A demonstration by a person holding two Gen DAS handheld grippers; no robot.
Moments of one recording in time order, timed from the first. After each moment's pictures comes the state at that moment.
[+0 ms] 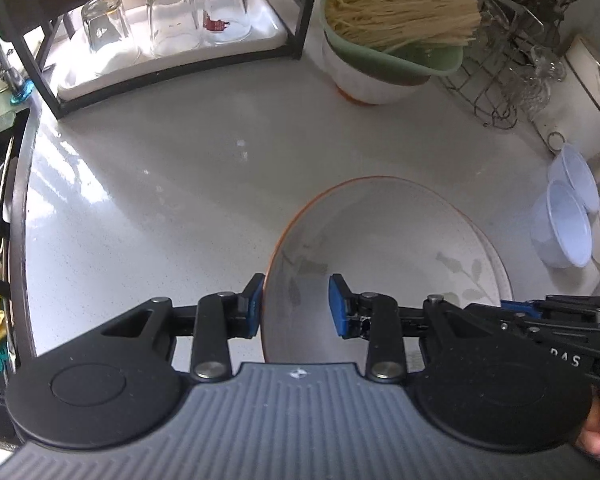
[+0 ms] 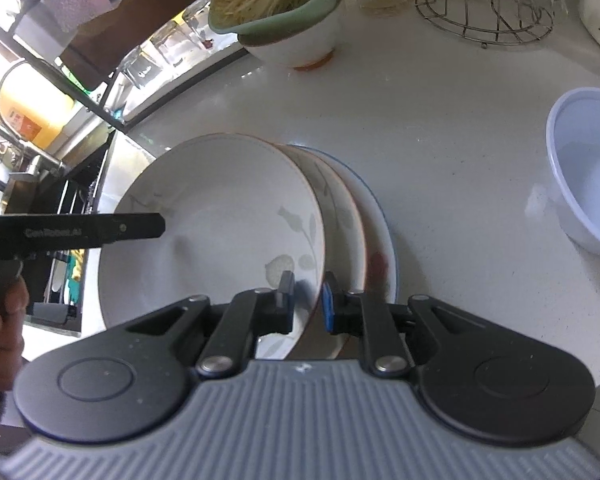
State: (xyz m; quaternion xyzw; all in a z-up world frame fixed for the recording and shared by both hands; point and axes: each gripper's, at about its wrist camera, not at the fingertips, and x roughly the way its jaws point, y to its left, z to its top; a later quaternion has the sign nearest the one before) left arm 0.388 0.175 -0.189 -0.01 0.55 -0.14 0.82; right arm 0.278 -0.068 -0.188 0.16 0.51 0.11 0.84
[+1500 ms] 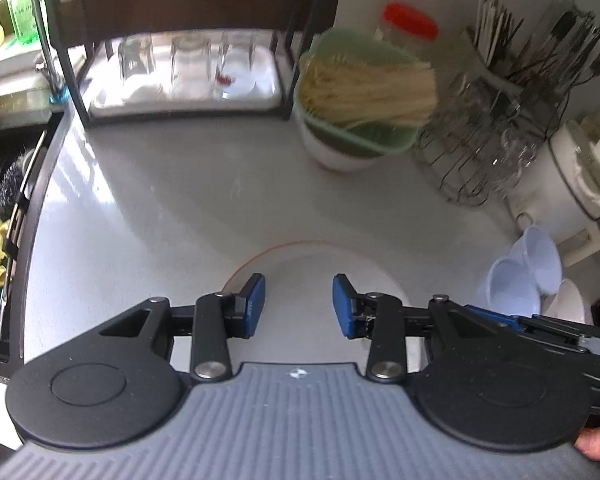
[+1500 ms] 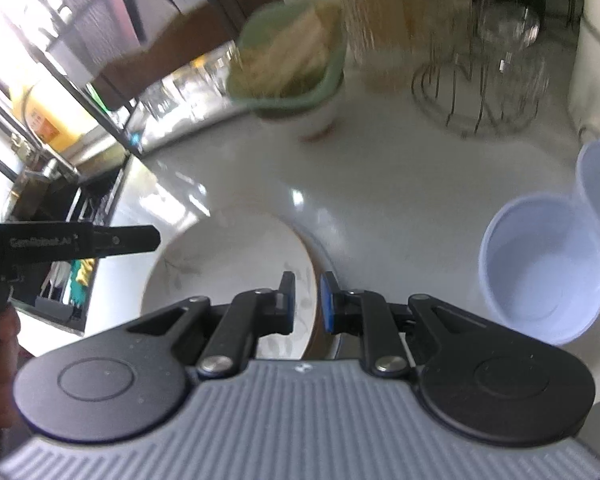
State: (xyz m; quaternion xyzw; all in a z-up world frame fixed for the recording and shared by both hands) left arm 0.350 0.135 -0.121 -0.09 0.49 -0.08 0.86; right arm 0.275 -0.102 -0.129 0.12 0.46 0.13 0.87
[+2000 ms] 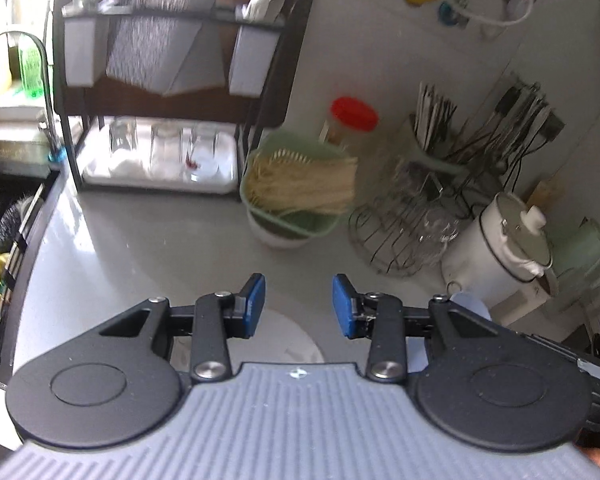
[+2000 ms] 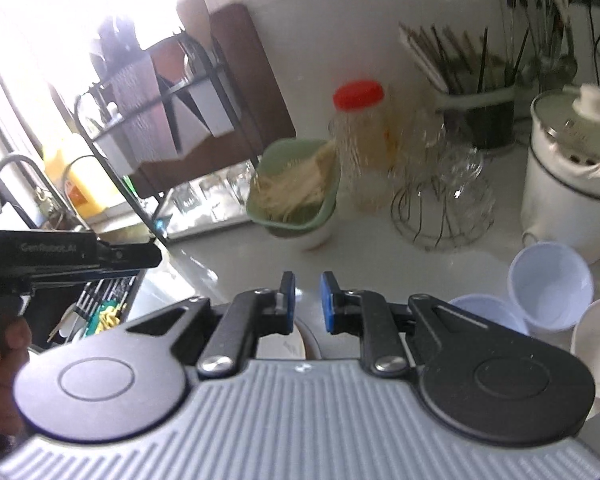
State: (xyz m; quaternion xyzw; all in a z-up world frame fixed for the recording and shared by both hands) left arm 0.300 0.106 -0.034 -0.13 0.39 -0.09 0.91; right arm 0.227 -0.144 -0.047 0.12 0.33 0.13 0.93
